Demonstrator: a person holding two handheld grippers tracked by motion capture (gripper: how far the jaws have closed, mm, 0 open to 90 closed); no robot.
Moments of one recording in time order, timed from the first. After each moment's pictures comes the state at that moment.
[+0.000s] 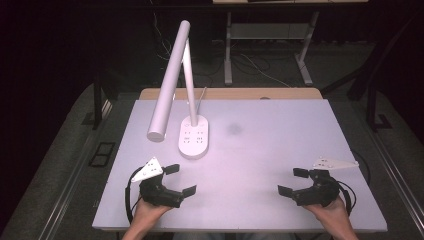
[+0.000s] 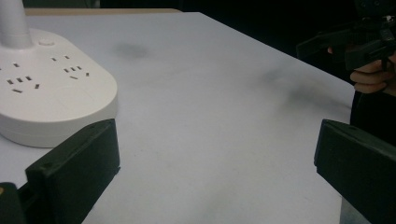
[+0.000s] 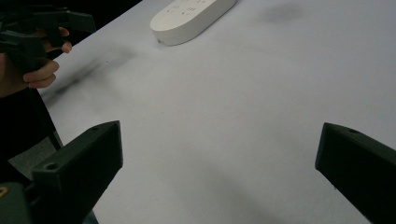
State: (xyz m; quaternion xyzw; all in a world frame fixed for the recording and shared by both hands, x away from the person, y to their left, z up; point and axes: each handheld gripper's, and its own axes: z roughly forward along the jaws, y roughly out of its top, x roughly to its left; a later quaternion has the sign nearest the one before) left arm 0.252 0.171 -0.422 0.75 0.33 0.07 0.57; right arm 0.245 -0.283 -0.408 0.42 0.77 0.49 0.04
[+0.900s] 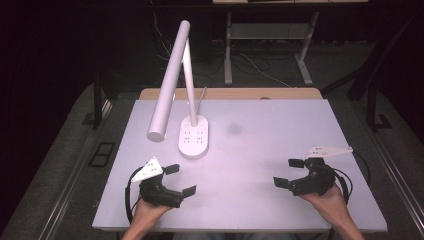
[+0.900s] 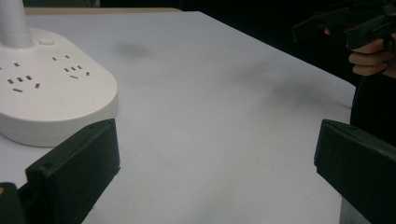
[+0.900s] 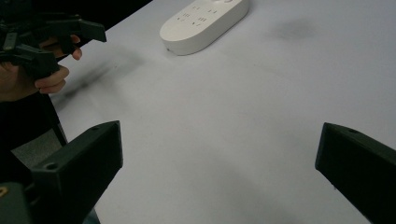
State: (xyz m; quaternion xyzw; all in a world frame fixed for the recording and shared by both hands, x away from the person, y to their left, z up) left arm 0.252 0.172 -0.422 0.75 0.33 0.07 0.57; right arm 0.265 -0.271 -0.383 0.39 0.79 0.48 0.03
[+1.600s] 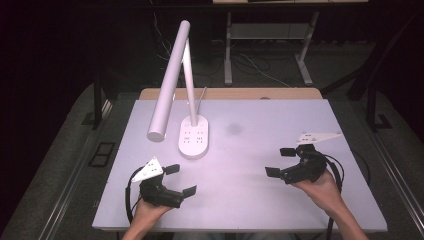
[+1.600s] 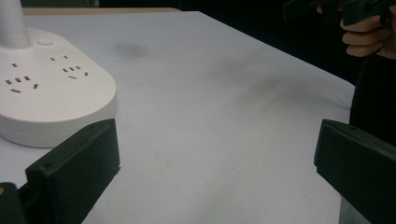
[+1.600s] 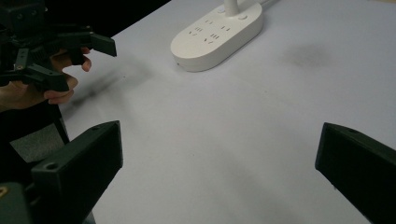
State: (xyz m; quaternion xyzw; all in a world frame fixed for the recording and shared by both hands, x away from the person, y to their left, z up) left arm 0.252 0.171 -0.422 0.75 0.32 0.07 0.57; right arm 0.288 -0.249 -0.359 0.37 0.80 0.47 0.02
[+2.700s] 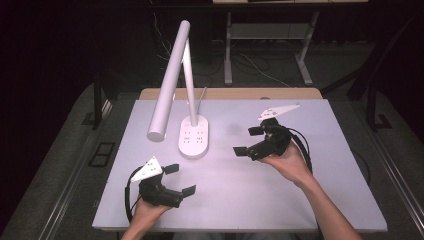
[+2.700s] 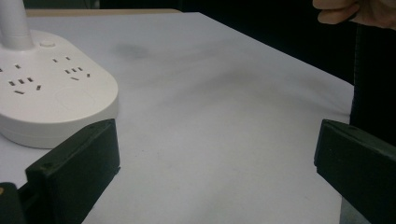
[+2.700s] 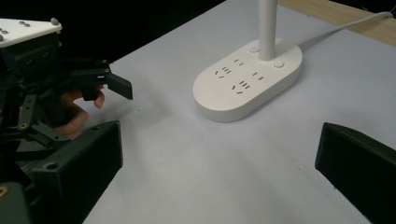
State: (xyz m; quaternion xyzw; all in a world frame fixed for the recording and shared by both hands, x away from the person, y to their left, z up) left arm 0.253 0.173 -0.421 0.75 0.32 0.07 0.57; right arm 0.342 -0.171 -0.326 0.32 0.83 0.47 0.01
